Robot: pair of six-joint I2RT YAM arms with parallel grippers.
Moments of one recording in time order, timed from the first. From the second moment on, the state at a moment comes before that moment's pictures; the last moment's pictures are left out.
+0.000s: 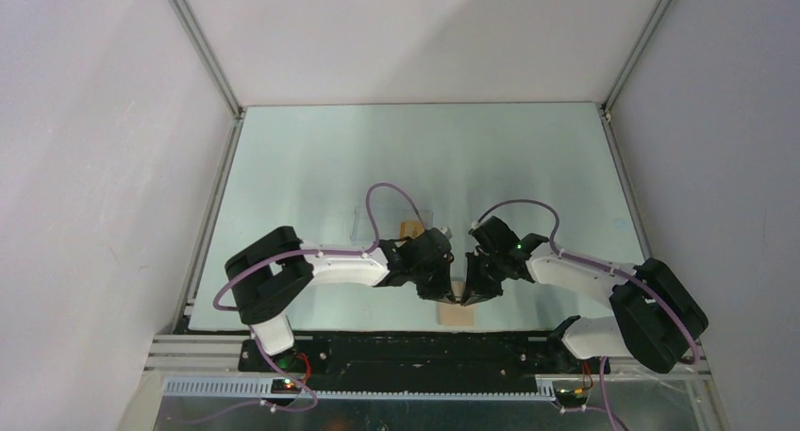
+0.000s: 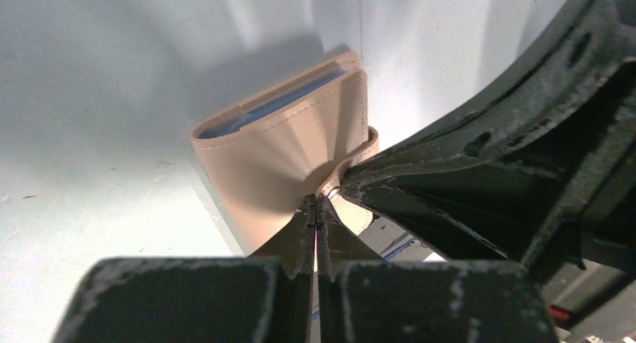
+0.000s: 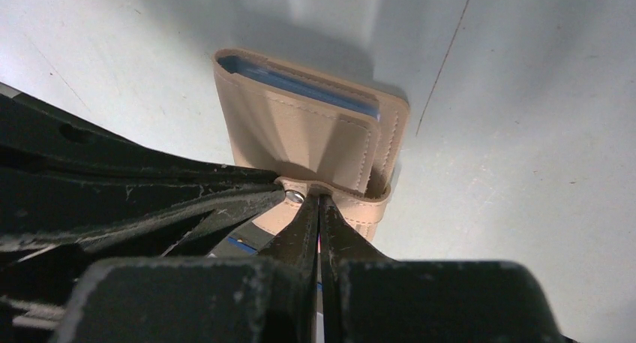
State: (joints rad) left arm -1.09 1.72 0.91 -0.12 0.20 -1.02; right arm 0.70 1.32 0.60 -0.48 -0.33 0.72
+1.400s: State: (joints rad) left arm -1.10 1.75 0.94 -0.16 0.20 -1.02; right arm 0.70 1.25 0.56 -0.43 -0.33 0.73
